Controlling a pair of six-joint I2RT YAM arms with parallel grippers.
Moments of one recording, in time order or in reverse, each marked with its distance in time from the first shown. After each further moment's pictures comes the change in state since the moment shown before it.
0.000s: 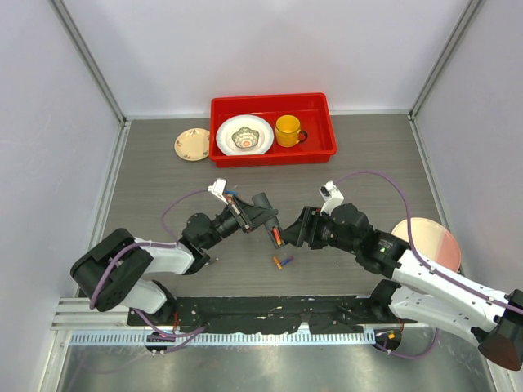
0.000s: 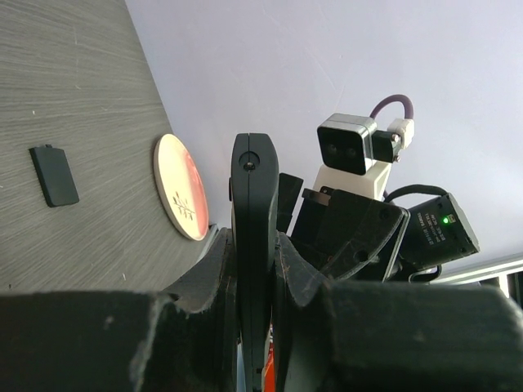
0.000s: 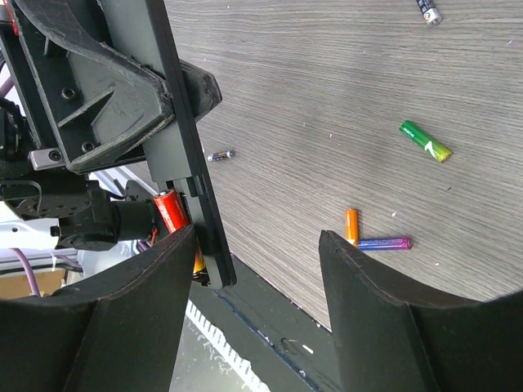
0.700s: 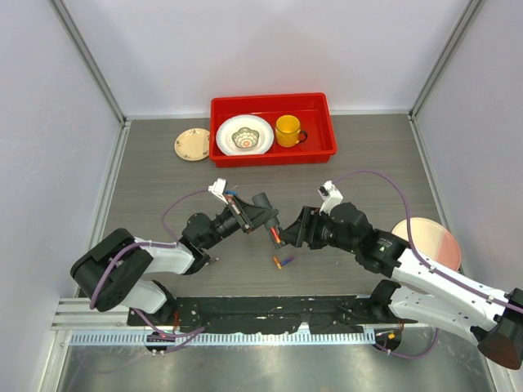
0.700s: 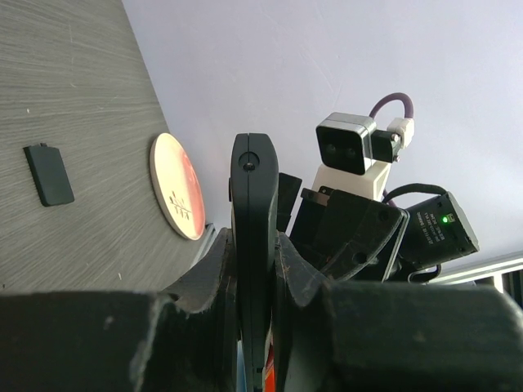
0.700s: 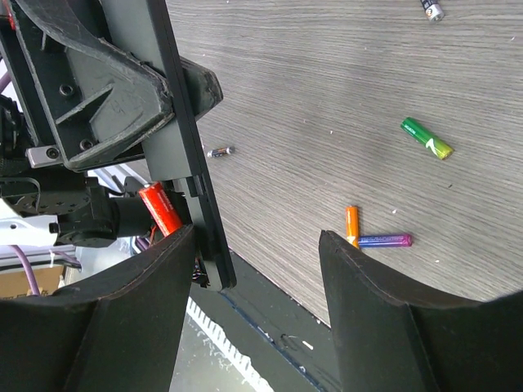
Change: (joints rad) left arm 0.000 0.001 0.002 0.001 0.002 -0.006; right arm 0.000 0.011 0.012 -0.011 -0.007 -0.004
